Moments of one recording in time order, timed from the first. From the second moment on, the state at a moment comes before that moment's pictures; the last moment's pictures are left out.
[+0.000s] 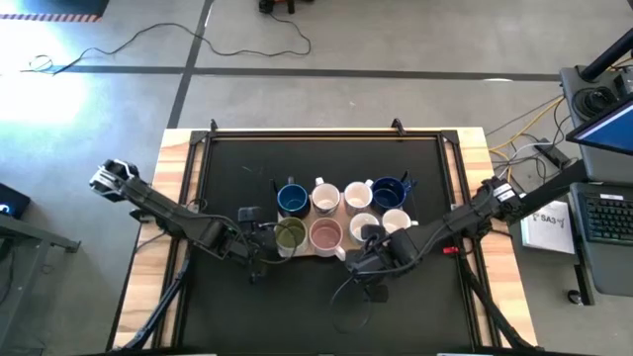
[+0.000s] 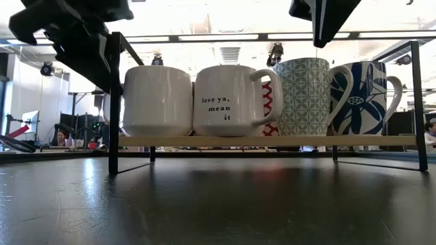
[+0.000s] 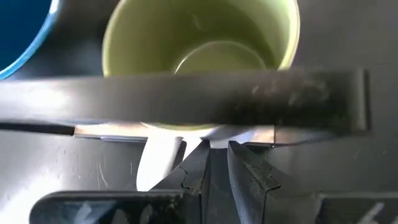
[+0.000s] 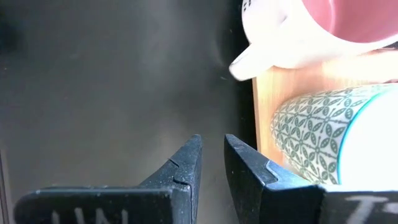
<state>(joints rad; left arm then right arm) -0.46 1.37 0.91 -0.68 -0.48 -0.44 0.45 1.79 1.62 -1.14 0.14 0.44</state>
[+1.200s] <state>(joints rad) -0.52 1.26 0.91 -0.66 -0.43 -0.46 0.43 1.79 1.61 -1.14 0.14 0.28</state>
